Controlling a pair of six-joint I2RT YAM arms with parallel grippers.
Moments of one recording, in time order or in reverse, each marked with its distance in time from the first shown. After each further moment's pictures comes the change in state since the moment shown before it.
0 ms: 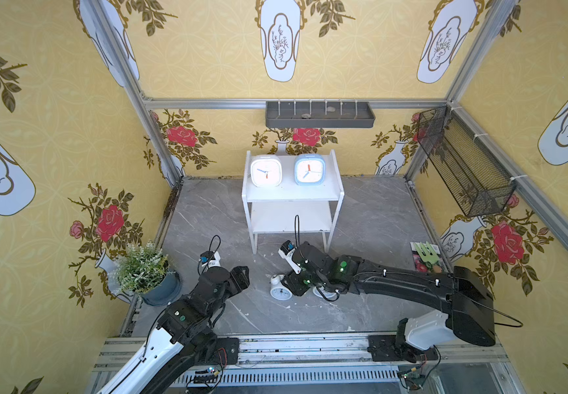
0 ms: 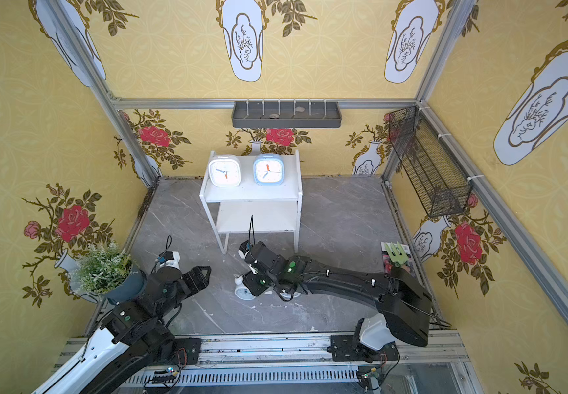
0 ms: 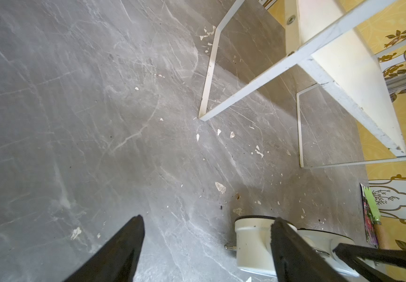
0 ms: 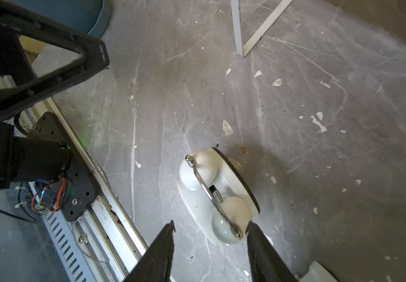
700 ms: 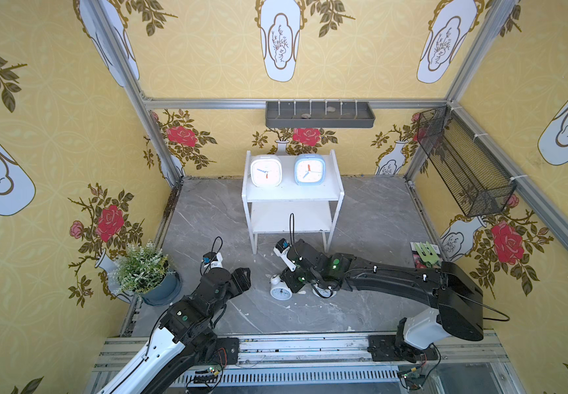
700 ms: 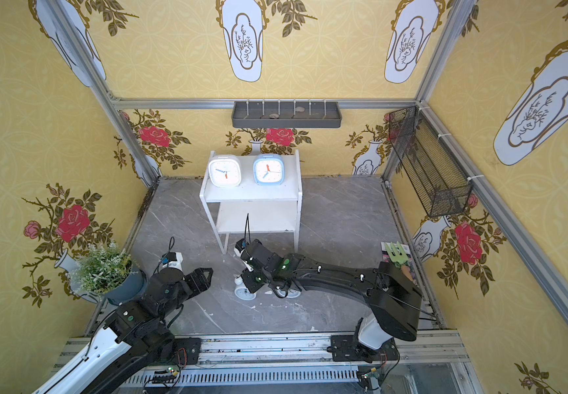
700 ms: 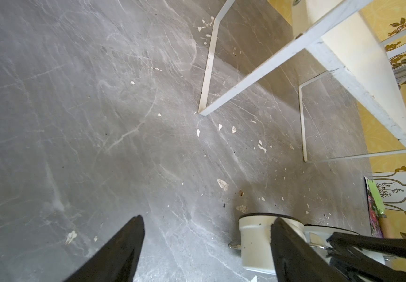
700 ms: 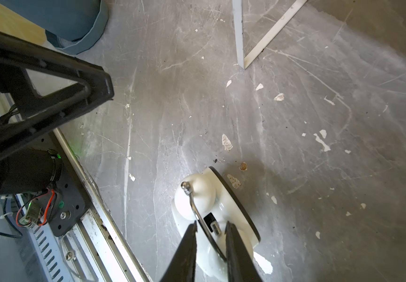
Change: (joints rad) left arm 0.000 0.003 -0.035 0.029 0.018 0.016; right arm -0.007 0.060 0.026 0.052 0.004 -0.026
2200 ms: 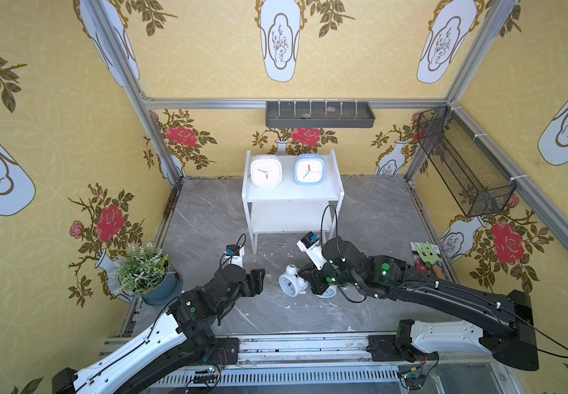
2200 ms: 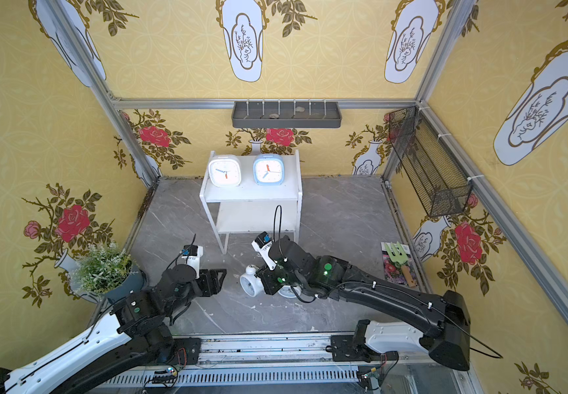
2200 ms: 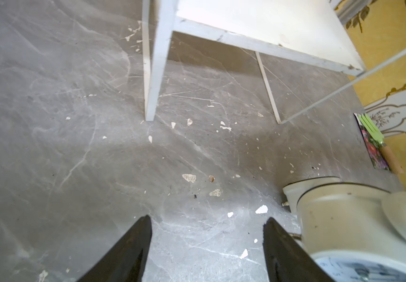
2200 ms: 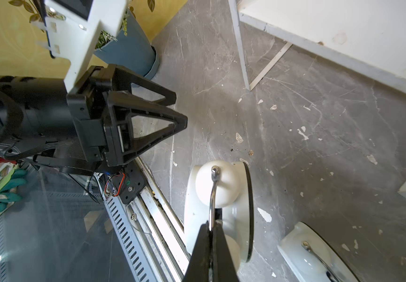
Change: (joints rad) left arm -0.281 0.189 0.140 0.061 -0.079 0.208; right arm -0.005 -0.396 -0.040 -0.188 -0.024 0.053
